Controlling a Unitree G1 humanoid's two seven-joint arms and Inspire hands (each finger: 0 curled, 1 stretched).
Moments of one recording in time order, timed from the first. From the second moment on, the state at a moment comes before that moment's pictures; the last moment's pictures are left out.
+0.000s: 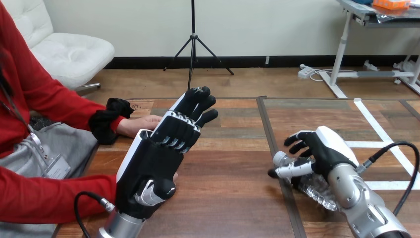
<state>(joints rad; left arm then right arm) -0.27 -0.07 0.25 0.83 -0.66 -0.95 -1.31 -0.47 -0.36 0.25 0.75 -0.43 0.09 -0.04</state>
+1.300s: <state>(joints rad) -0.28 -0.07 0.25 0.83 -0.66 -0.93 -1.34 -0.40 -0.36 0.21 0.61 -0.40 0.17 0.02</state>
